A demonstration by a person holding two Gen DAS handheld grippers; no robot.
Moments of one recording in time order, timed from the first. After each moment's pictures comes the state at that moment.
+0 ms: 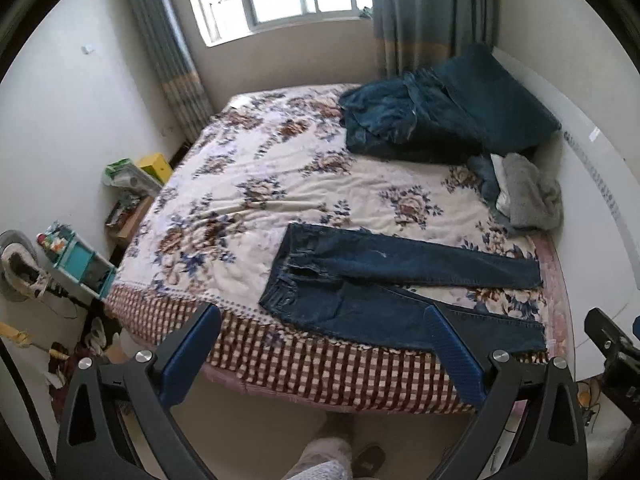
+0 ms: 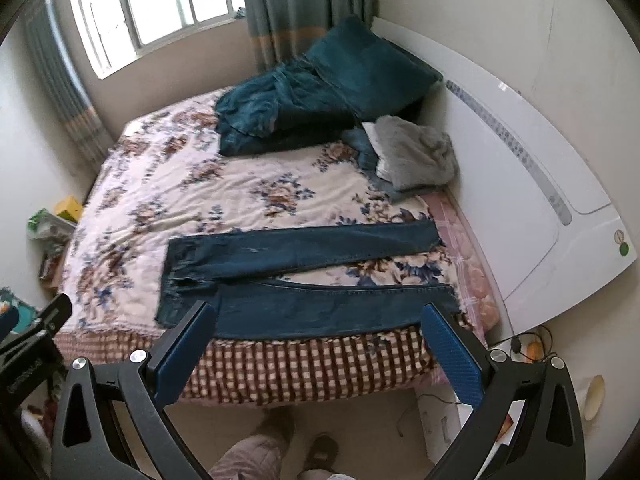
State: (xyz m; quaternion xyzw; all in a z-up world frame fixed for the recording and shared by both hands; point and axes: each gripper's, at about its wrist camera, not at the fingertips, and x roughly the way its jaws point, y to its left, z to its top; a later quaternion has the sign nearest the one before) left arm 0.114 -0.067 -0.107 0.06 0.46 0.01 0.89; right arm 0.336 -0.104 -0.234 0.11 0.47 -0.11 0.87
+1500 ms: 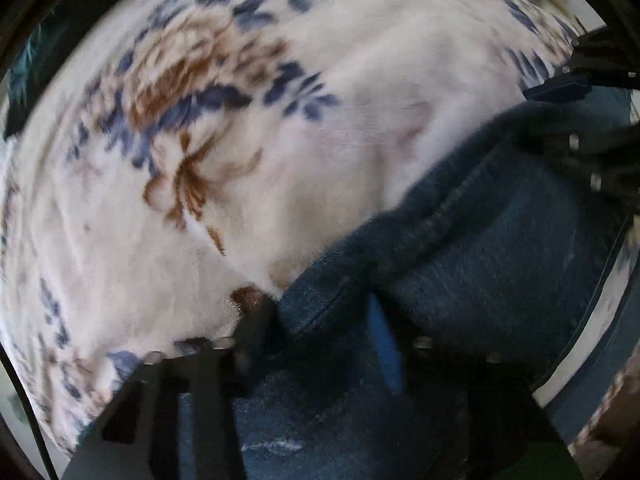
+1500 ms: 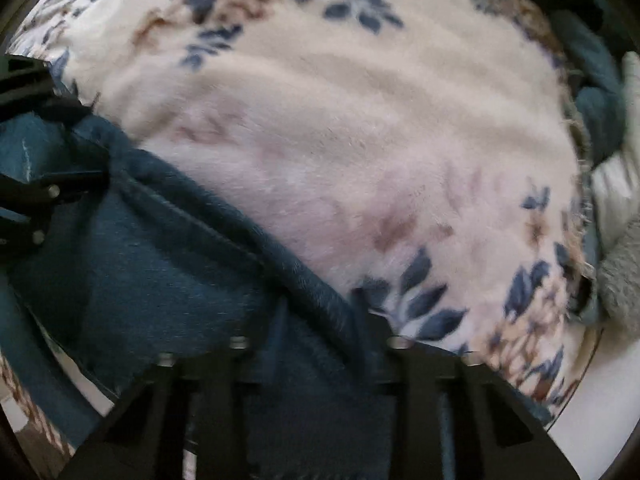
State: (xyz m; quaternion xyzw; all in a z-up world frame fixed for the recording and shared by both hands) left arm 0.494 -0.256 -0.635 0.33 0.61 -0.29 0.65; right arm 0.832 -0.198 -0.835 -0.15 0.67 0.09 0.72
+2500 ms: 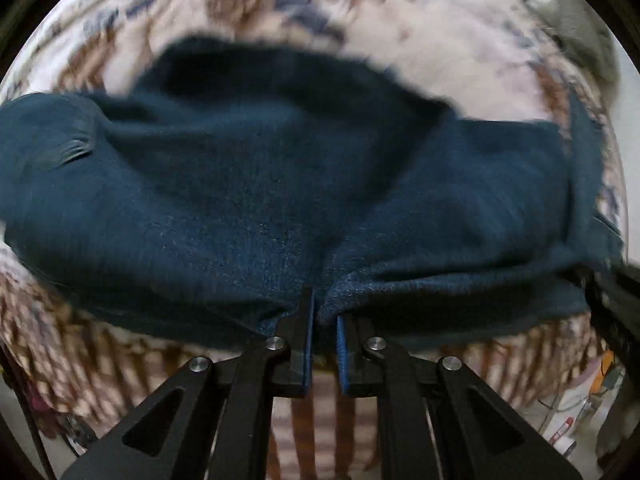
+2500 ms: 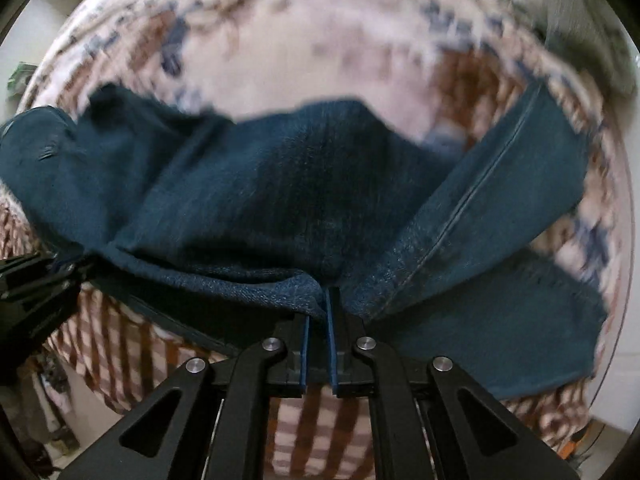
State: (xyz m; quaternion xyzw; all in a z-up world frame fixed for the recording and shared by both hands) left arm 0.243 -0.156 -0.651 0.04 0.70 -0.08 0.71; right arm 0.546 -0.140 -0.791 0.03 0.69 0.04 0.72
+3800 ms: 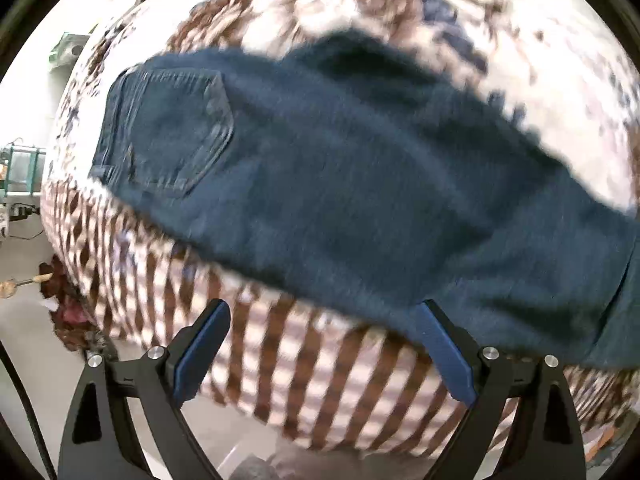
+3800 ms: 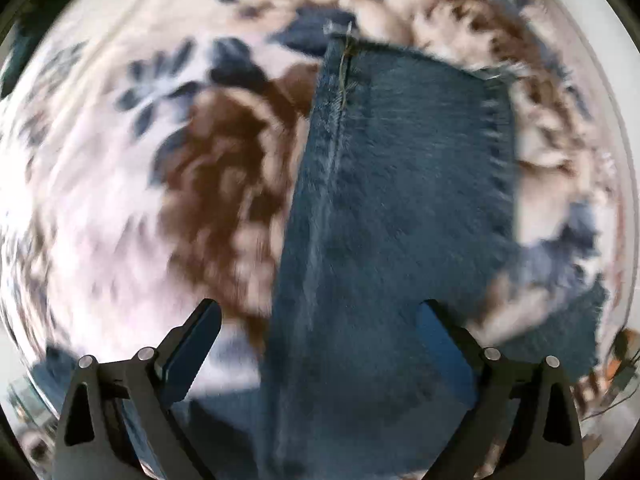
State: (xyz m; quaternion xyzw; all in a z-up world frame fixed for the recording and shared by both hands) left arm 0.242 -0.110 -0.635 0.05 0.71 0.10 0.69; right arm 0.647 -0.356 -0.807 0.26 0.72 -0.16 0.62
